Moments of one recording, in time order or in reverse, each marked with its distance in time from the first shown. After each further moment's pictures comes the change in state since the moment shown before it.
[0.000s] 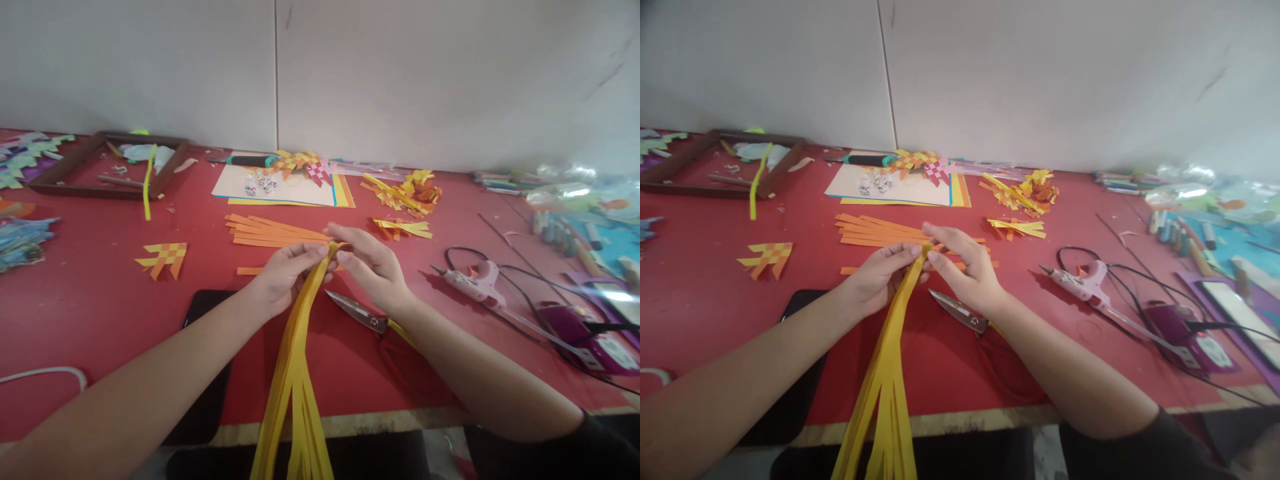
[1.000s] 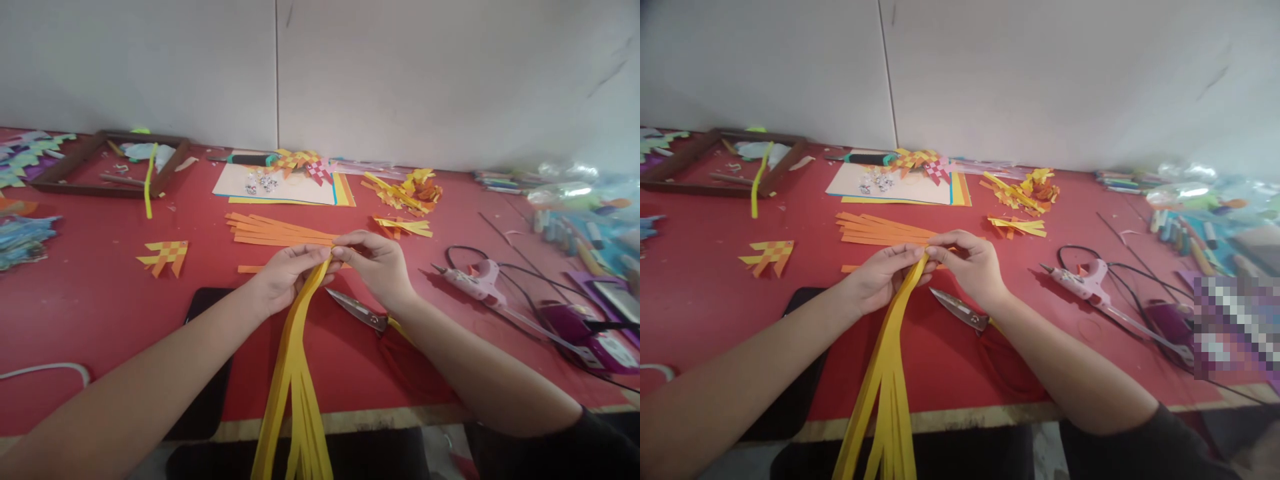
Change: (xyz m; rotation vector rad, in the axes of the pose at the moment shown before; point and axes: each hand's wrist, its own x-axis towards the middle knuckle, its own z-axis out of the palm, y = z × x) left_hand 0.000 0.001 0.000 -0.009 0.004 -0.074; right_hand 0.005 0.003 0.007 0.177 0.218 0.199
